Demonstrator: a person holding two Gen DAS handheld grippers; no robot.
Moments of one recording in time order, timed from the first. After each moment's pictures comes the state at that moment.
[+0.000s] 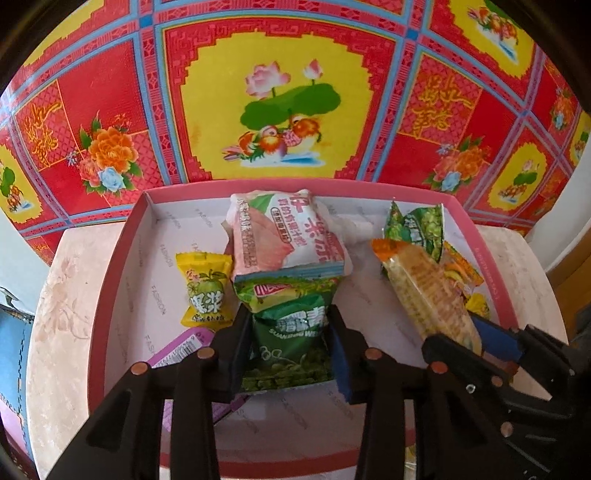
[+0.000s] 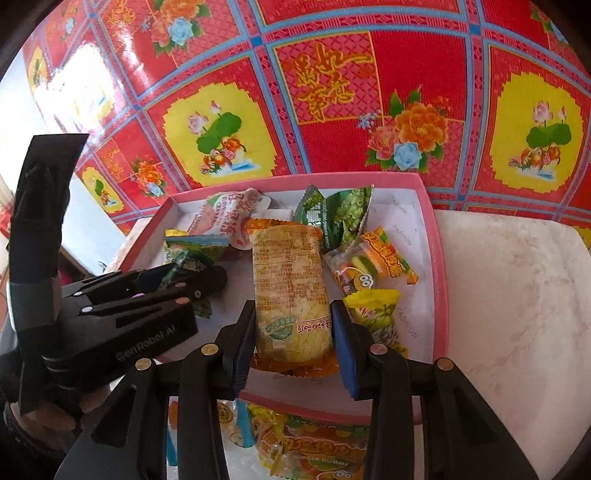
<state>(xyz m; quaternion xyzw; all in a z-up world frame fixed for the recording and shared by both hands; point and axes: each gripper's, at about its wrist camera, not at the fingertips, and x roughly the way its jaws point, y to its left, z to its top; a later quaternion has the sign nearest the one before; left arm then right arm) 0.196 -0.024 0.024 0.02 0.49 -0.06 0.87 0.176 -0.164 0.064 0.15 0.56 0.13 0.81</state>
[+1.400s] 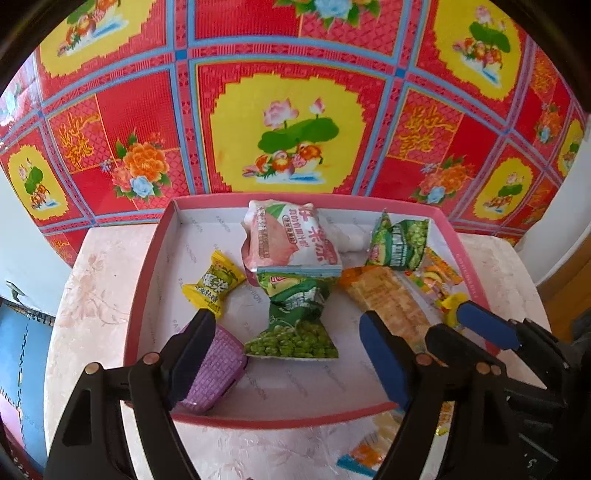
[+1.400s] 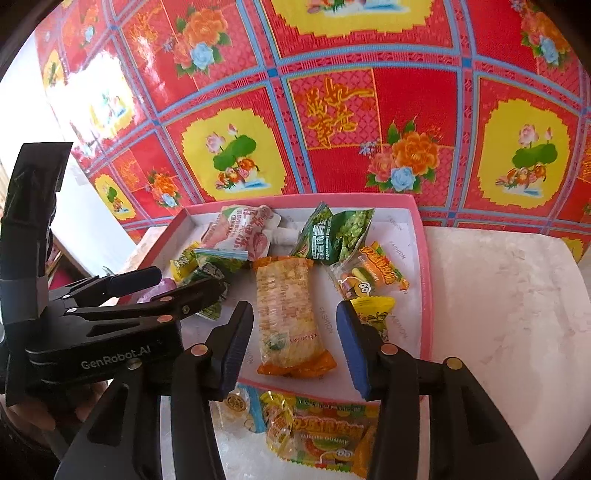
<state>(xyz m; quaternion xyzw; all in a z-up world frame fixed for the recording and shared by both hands) 0.148 -0.010 0.066 0.01 0.47 -0.05 0.88 0.162 -0.171 0.089 0.15 0.53 0.13 0.83</state>
